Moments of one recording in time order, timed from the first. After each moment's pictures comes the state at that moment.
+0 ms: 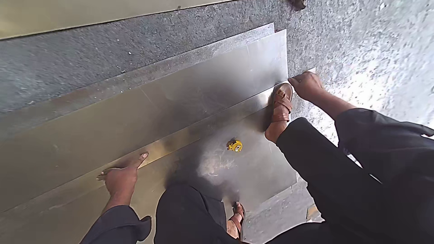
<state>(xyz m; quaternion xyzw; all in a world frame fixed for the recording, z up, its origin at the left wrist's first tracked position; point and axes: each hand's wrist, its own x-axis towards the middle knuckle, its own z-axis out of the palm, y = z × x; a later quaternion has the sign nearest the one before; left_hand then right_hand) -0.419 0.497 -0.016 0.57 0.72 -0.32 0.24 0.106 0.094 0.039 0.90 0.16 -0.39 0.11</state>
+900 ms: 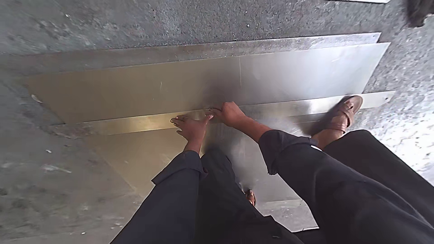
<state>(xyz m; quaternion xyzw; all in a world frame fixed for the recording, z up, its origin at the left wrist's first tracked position) -0.426 0.500 -0.018 0.54 0.73 -0.36 0.21 -0.261 0.437 -0.006 0.66 0.39 -0.63 -0.14</state>
